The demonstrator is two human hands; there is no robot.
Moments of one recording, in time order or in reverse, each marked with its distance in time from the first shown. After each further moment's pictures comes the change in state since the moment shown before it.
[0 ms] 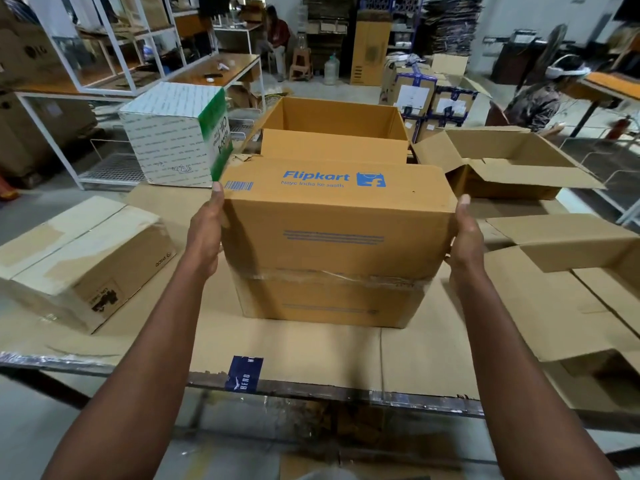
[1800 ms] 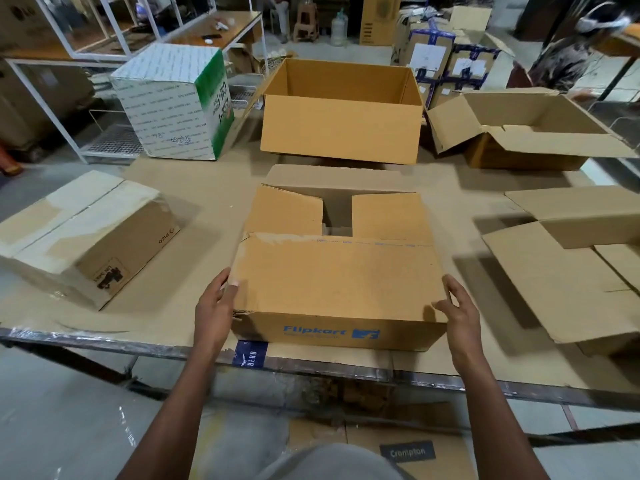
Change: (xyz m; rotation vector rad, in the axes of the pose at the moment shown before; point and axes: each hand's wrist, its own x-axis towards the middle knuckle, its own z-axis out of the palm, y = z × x) left_hand -0.081 -0.148 -0.030 0.254 0.018 -0.036; right_hand -0.065 0.145 -0.058 -0.186 -0.072 0.151
